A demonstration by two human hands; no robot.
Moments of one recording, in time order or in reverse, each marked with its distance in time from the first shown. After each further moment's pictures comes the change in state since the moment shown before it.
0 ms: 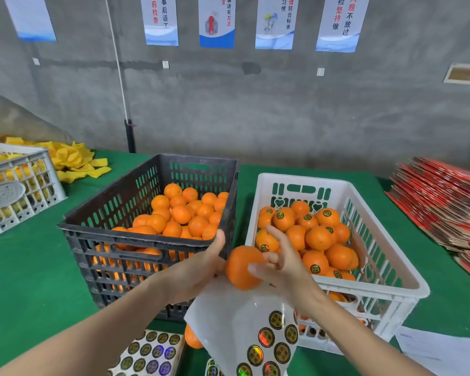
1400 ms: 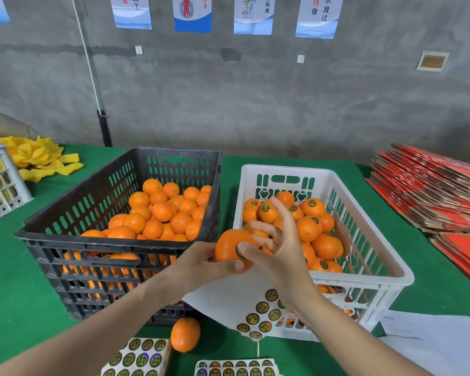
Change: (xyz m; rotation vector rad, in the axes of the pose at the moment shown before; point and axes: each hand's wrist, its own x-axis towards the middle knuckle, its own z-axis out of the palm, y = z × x) left_hand 0.014 0.010 0.013 0.186 0.165 0.366; right_hand 0.001 -0.021 0.010 0.152 0.310 -0.080
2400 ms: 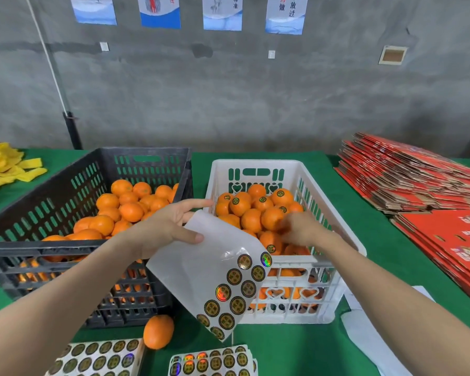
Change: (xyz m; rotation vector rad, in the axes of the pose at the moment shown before) left_hand 0.052 0.016 -0.027 -0.191 -0.219 -0.054; right_hand 0.088 0.042 -0.147 -1.419 -0.266 0.138
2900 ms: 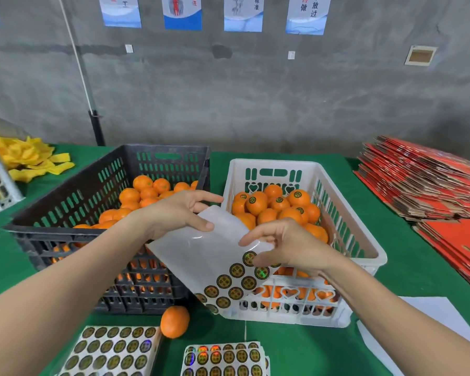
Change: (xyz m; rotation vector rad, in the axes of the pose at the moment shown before) left_hand -0.008 0.020 -0.012 0.178 0.067 -0.078; right_hand -0.079 -0.091 -0.024 0.997 -0.168 -0.425
